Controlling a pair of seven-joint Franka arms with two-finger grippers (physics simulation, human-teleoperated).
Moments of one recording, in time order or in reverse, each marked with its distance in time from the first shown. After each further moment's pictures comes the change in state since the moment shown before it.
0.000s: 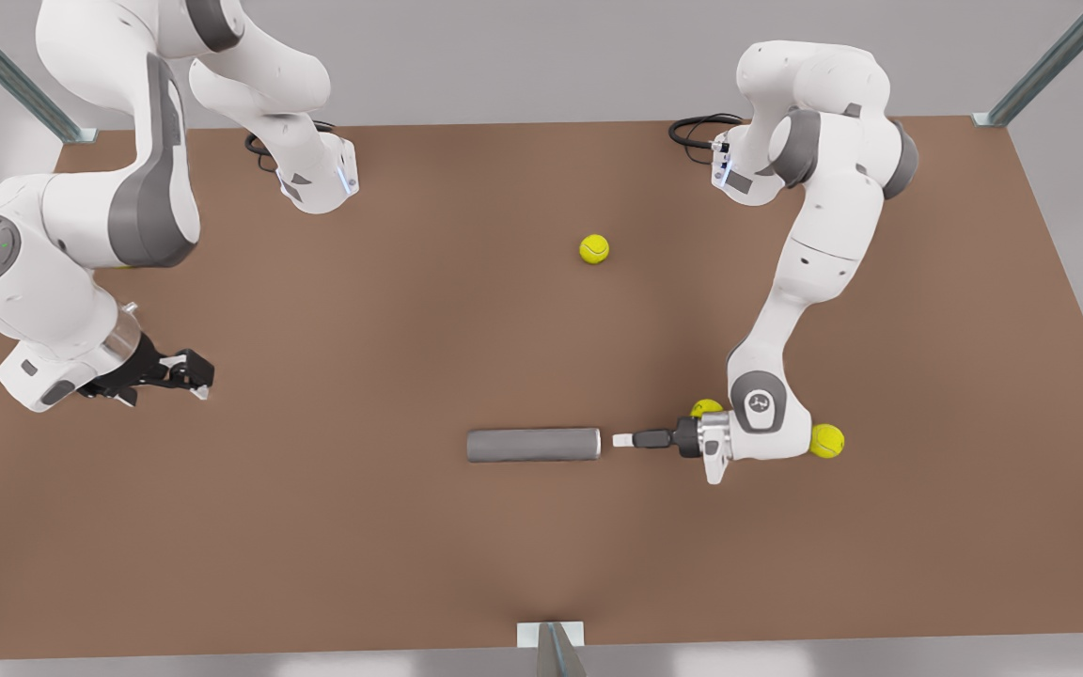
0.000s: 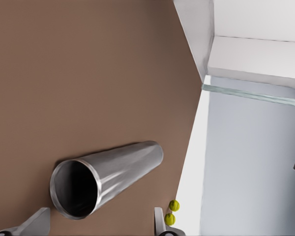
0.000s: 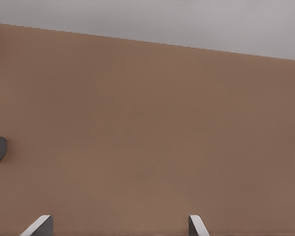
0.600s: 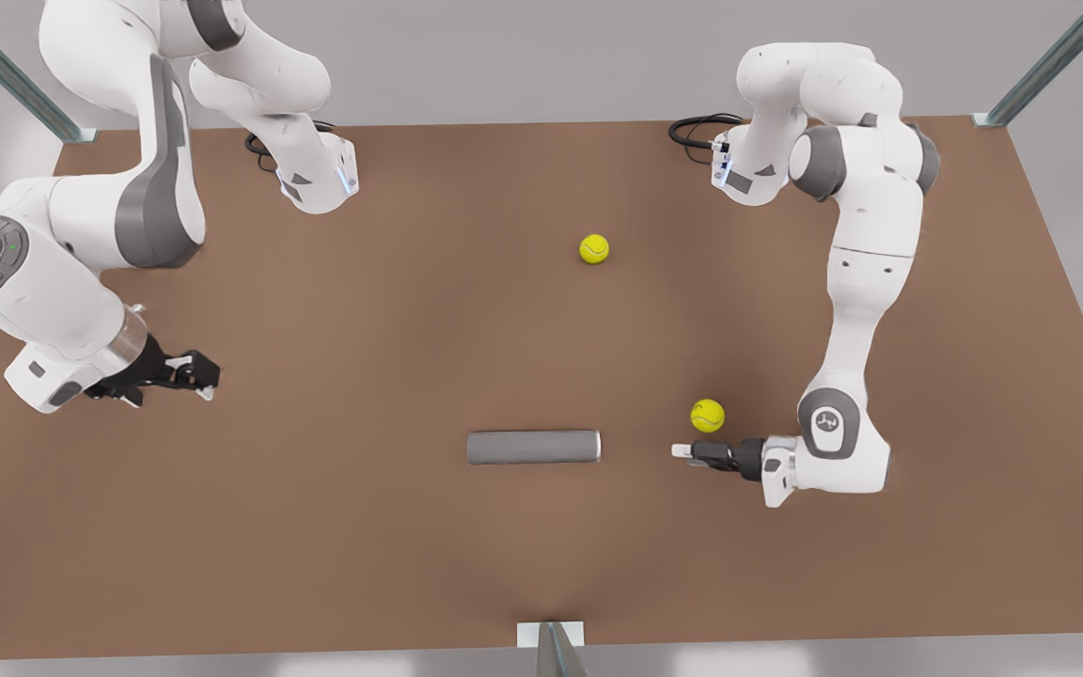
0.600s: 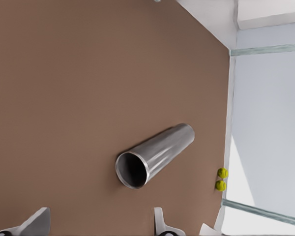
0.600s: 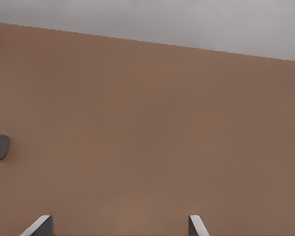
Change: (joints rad) left arm 0.103 0.038 0.058 0.207 0.340 -0.196 0.005; right arm 0.009 0.001 -0.003 0.002 0.005 0.013 -0.004
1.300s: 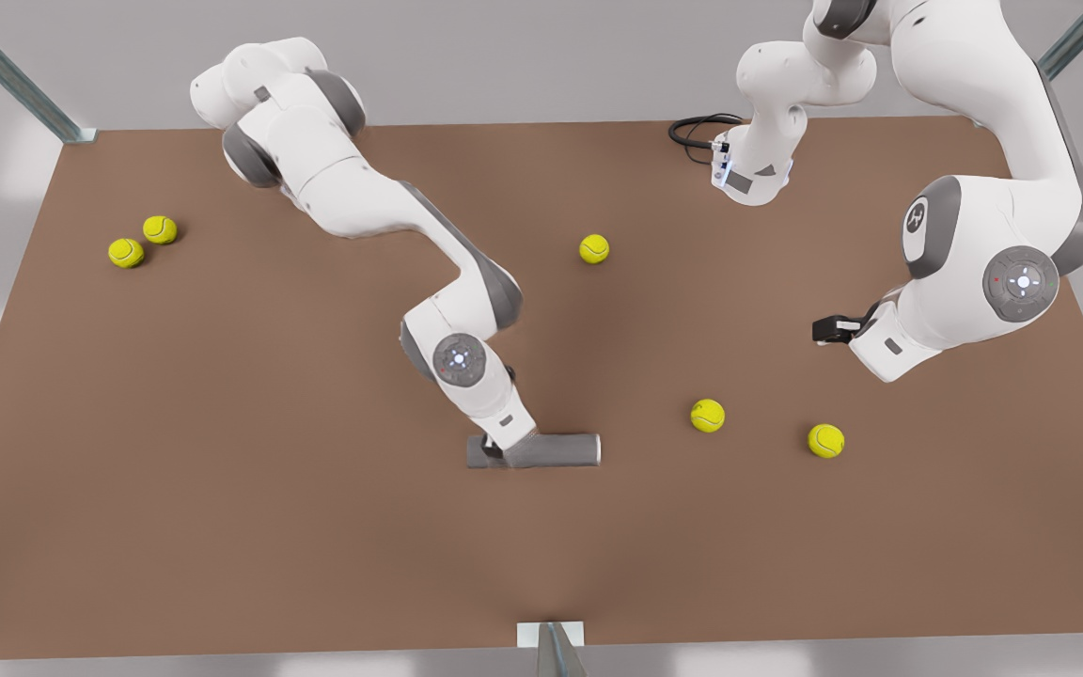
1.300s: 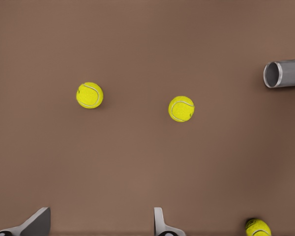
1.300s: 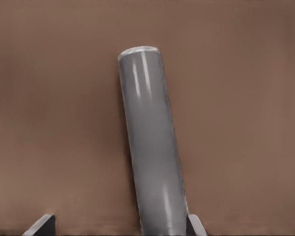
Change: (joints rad) left arm -0.078 -0.699 0.101 -0.137 1.029 -0.393 -0.546; right arm 0.521 0.479 0.010 0.232 0.106 0.217 -0.800
